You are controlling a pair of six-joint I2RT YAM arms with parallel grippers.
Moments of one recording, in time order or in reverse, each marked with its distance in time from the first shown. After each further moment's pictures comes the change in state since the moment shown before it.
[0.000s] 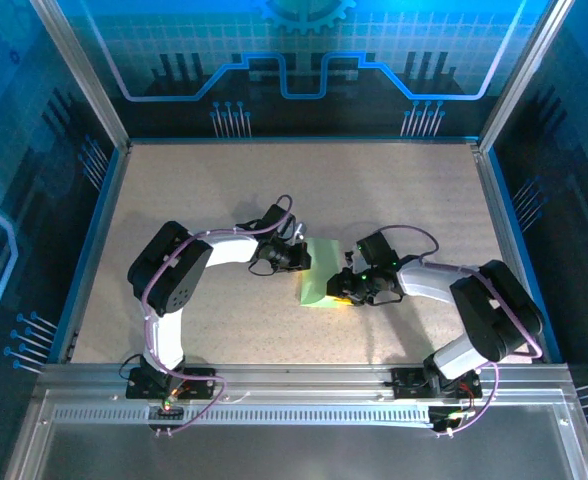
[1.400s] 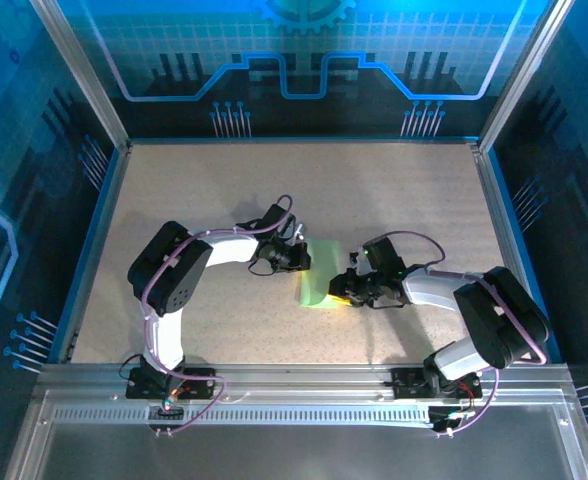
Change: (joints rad) left arm 0.000 0.000 0.006 -0.017 0.000 0.005; right arm -0.015 -0.043 -0.096 0.166 -0.031 0.105
